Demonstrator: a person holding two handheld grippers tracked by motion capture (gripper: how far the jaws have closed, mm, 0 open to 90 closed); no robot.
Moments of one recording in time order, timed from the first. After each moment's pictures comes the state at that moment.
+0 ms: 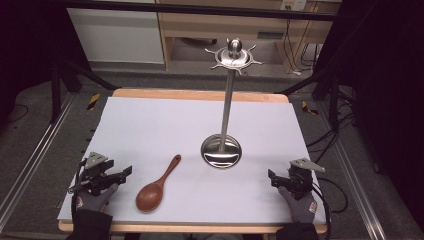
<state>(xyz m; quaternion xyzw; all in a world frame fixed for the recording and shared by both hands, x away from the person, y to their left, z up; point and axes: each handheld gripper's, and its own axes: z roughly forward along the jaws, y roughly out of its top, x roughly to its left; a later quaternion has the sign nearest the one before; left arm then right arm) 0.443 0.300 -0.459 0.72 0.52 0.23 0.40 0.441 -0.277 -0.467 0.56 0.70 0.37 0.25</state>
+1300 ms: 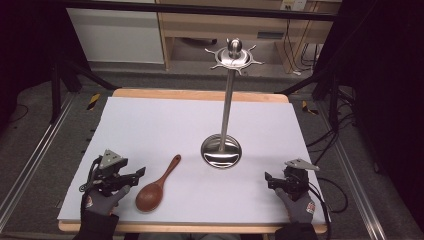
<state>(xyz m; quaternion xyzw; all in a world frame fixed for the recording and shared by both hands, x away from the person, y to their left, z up) 0.432 0.255 -0.428 0.76 0.47 0.22 0.39 0.442 -0.269 -0.469 0.55 0.72 0.35 0.24</state>
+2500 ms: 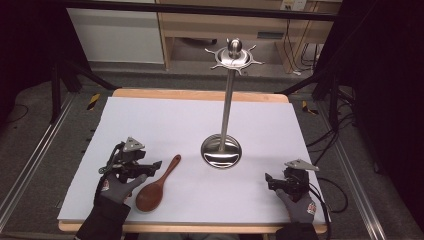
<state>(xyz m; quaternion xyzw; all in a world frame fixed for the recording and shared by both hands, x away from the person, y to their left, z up) 0.463 0.211 -0.406 0.80 0.44 0.18 0.36 0.440 -0.269 -0.469 0.55 0.73 0.34 0.25</state>
